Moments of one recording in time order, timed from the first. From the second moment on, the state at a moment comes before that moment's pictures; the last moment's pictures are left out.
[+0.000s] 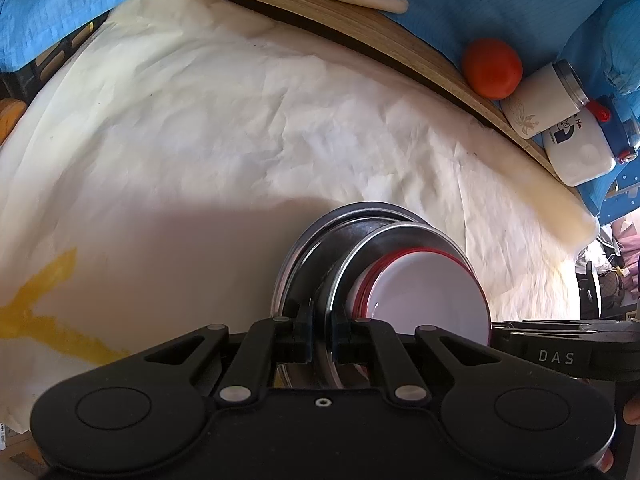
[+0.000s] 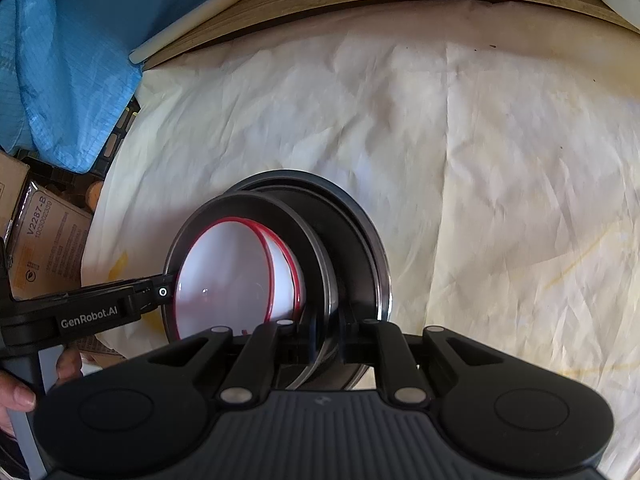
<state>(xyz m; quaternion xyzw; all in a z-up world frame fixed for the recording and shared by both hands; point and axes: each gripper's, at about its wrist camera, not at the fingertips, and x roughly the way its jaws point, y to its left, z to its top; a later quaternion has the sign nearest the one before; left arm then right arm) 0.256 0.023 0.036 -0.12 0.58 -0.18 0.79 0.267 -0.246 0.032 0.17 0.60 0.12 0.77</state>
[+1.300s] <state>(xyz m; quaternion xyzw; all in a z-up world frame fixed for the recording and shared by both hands) 0.237 0.037 0.058 -0.11 0.53 -0.13 0.83 0.233 -0.249 0.053 0.12 0.54 0.09 0.83</state>
